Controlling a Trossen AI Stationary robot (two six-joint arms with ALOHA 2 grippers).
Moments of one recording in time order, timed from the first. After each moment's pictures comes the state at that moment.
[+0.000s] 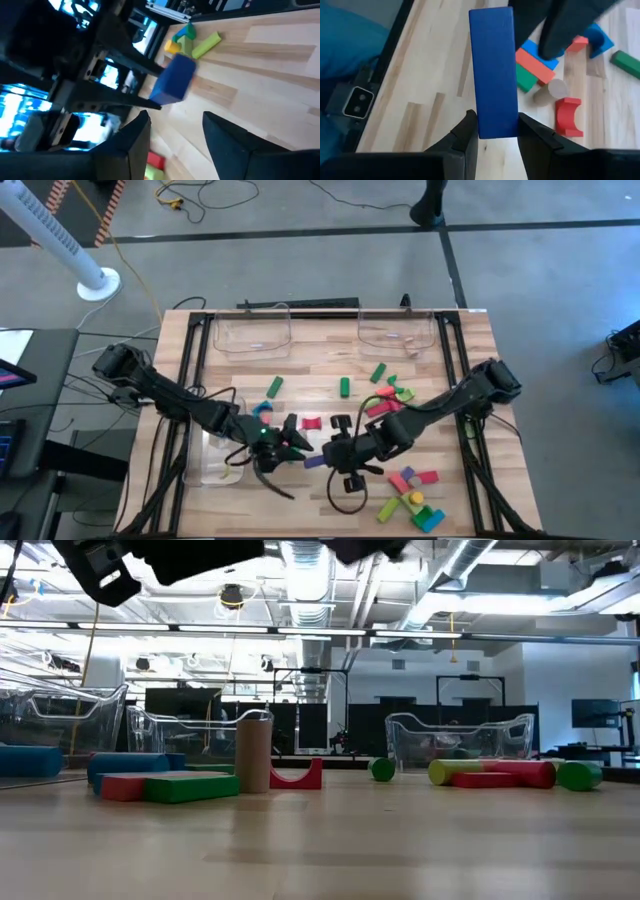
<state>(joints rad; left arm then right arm) -0.42 1.42 0.79 0.34 -0.20 0.97 0.43 1.80 1.57 -0.65 0.18 0.17</state>
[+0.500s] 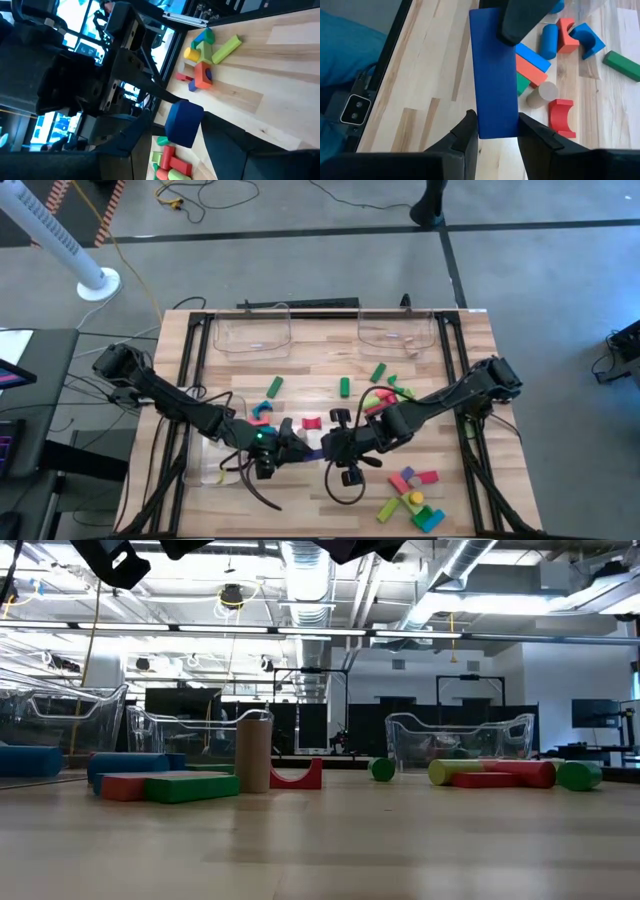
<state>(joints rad) -0.47 1.42 0.79 0.43 -0.28 1.08 0.40 1.79 1.57 -0.65 0.15 0.17</state>
